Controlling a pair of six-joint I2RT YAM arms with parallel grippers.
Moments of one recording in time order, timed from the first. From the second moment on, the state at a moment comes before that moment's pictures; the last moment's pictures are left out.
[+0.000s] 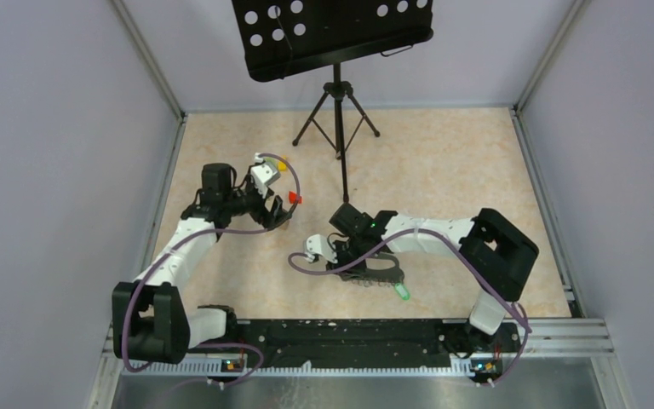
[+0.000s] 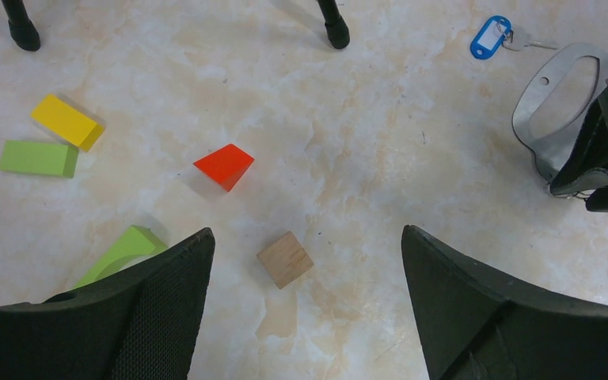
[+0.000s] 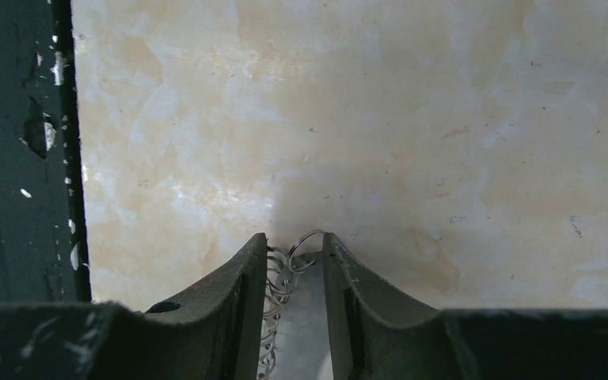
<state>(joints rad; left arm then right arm) -0.08 1.22 0.76 -0.21 0.75 0.47 0.99 1.72 1.04 -0.47 -0.41 -0.62</state>
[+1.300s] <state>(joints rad) -0.08 1.21 0.74 -0.21 0.89 0.56 0.98 1.65 1.05 -0.44 -0.28 -0.58</state>
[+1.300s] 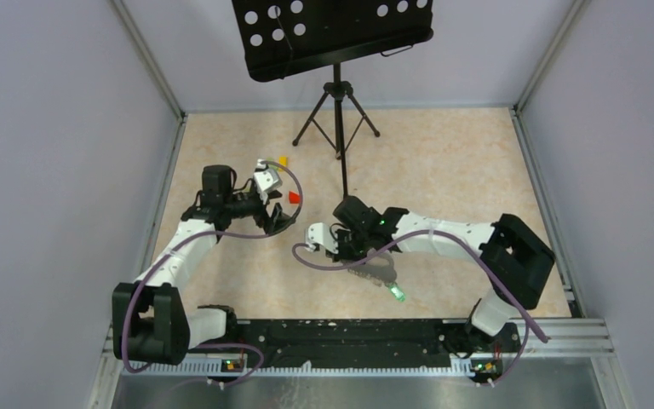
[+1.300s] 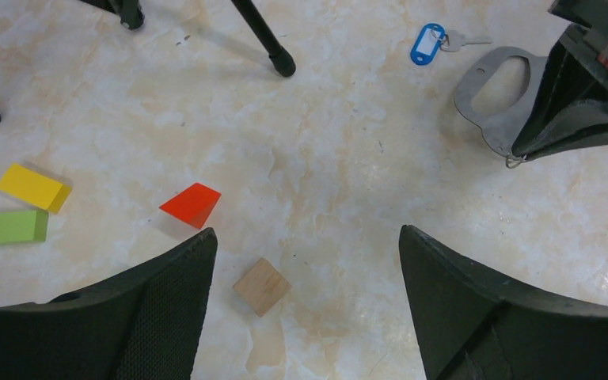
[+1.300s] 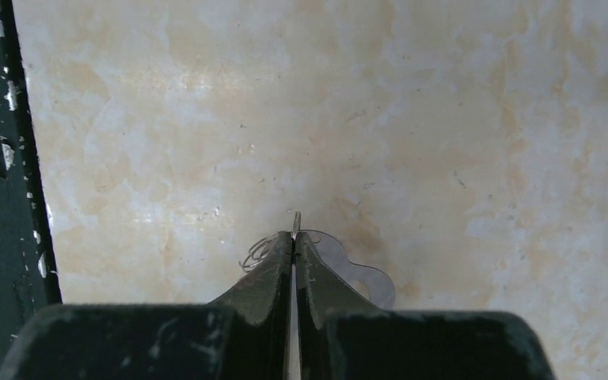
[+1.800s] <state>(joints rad) -0.20 1.27 0.75 -0.21 1.17 0.69 0.80 1.40 1.00 -0.38 -0.51 -0.54</state>
